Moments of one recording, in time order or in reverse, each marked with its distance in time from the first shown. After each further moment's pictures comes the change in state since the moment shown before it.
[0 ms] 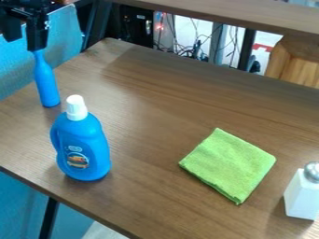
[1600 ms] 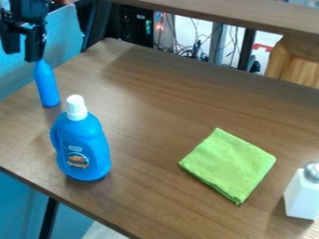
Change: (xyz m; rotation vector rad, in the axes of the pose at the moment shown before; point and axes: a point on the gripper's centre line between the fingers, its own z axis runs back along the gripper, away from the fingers) arm 0.019 0.029 -0.036 -0.041 0.157 -0.006
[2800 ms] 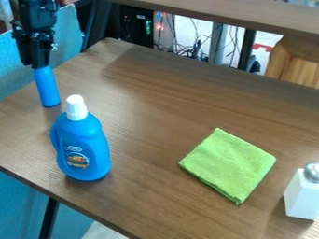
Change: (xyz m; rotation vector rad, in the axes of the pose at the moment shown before) arm 0.017 -0.006 -0.017 -0.044 -0.073 -0.040
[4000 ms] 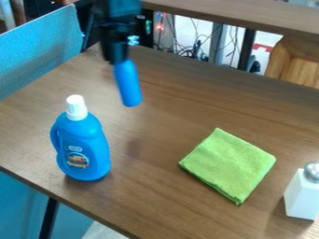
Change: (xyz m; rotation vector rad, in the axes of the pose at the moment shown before) arm 0.023 -0.171 0.045 -0.027 -0.122 -0.398
